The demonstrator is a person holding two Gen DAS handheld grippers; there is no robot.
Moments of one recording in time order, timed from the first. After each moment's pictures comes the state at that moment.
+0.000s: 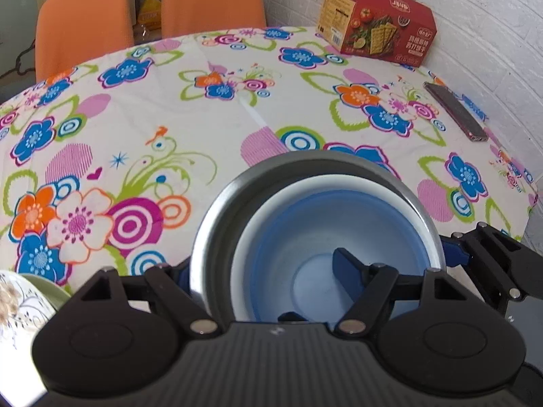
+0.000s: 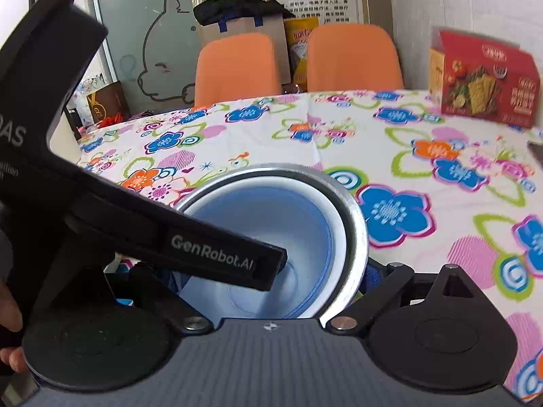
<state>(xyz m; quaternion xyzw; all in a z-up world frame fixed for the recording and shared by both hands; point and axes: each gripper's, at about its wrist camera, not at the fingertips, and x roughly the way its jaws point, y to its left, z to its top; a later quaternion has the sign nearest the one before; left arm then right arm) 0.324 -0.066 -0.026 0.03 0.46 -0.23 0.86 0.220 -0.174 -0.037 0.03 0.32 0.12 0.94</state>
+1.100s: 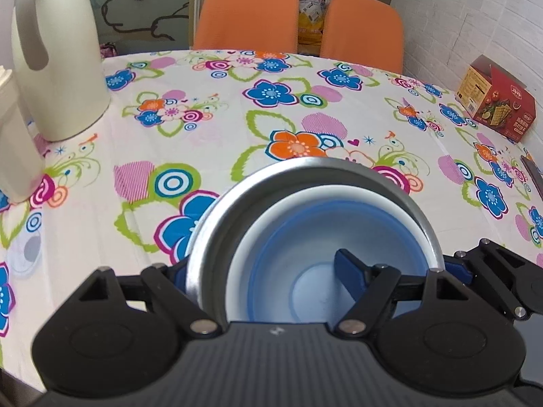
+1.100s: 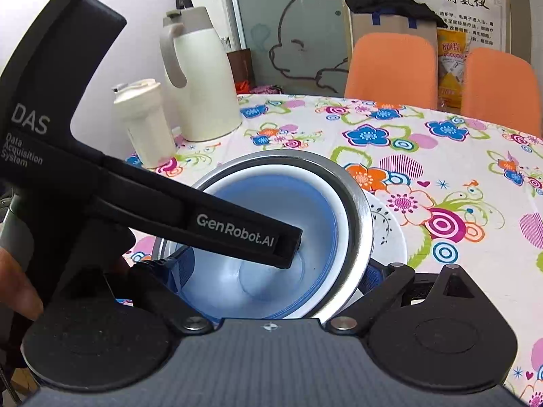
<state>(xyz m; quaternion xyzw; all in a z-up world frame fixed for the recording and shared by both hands) 0.257 0.157 -0.012 -0.05 0.44 -0.05 0.90 0.204 0.005 -0.014 -0.02 0.32 0.31 0.89</state>
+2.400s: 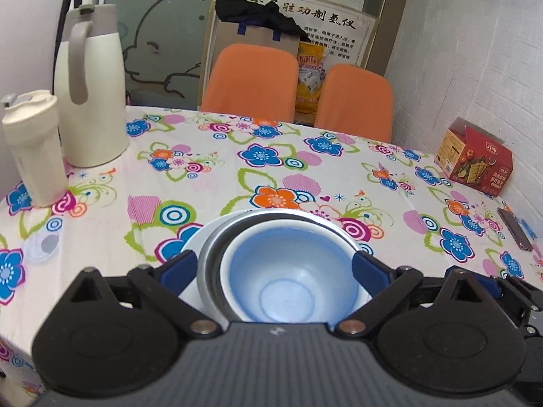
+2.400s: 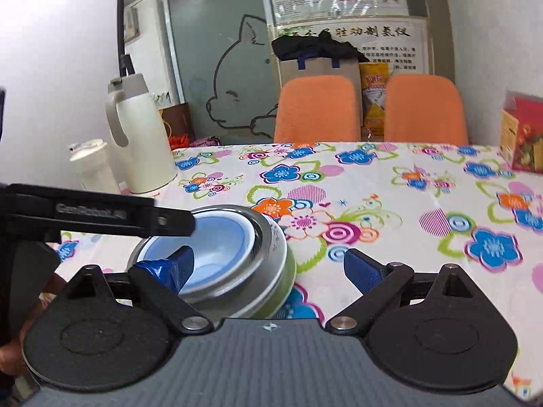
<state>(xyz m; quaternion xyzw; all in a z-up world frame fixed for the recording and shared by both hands) 0.181 0.137 0.022 -0.09 0.31 -0.03 0.95 0.157 -0.072 0.002 0.04 0.25 0.20 0.95</state>
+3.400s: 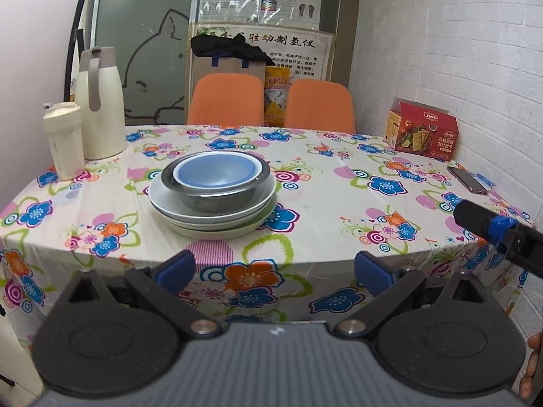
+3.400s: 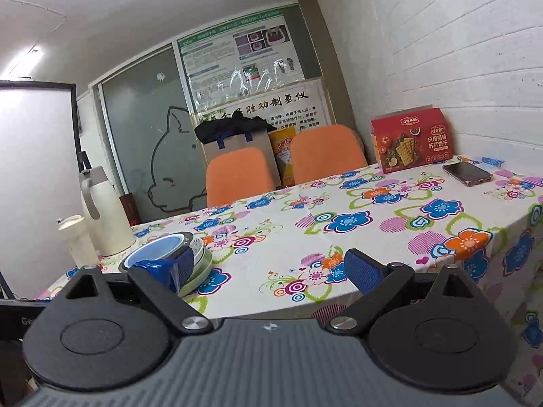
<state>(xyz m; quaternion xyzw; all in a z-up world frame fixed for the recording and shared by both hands) -0.003 0.041 0.002 -0.03 0.25 -0.04 0.97 -0.018 -0.189 -0.009 0.13 0.12 0.08 0.98</state>
